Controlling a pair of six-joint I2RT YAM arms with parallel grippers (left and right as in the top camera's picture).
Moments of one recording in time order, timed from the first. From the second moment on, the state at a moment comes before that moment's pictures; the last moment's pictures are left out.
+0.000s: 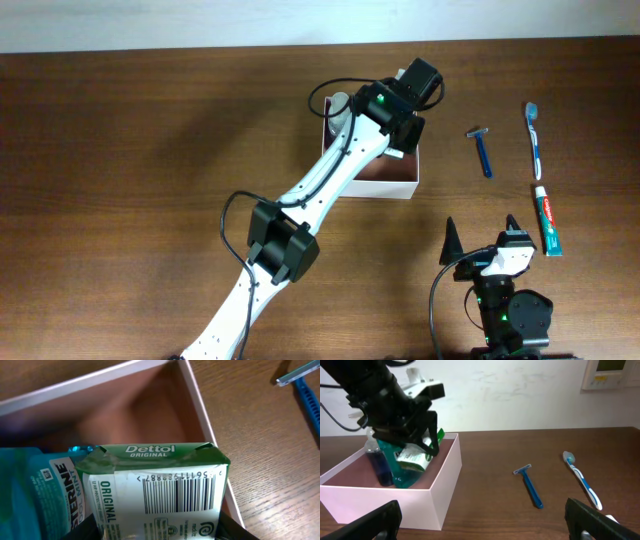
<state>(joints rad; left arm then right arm) -0.74 2.69 2.81 -1.26 -0.07 -0.33 0.01 0.01 0.01 -0.07 -0.01 0.04</state>
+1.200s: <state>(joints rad) -0.74 2.73 2.81 -1.29 -0.07 -0.35 0.01 0.01 0.01 -0.07 -0.01 0.04</state>
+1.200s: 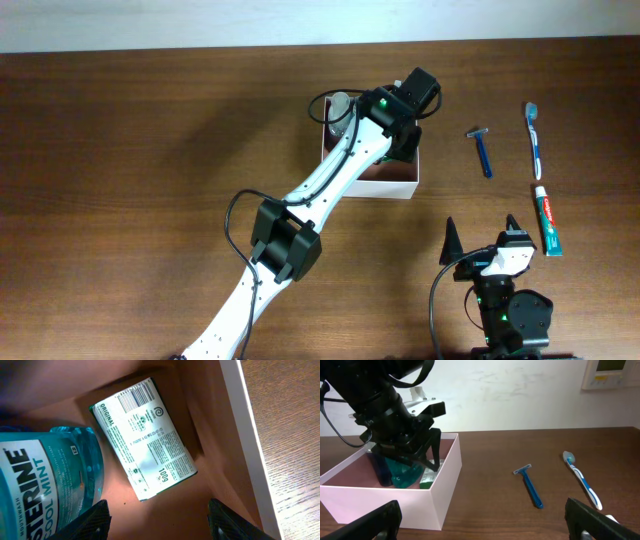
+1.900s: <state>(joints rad) -0.73 2.69 3.13 -1.32 -0.13 -0.25 0.01 0.01 0.01 -0.07 -0.01 0.04</state>
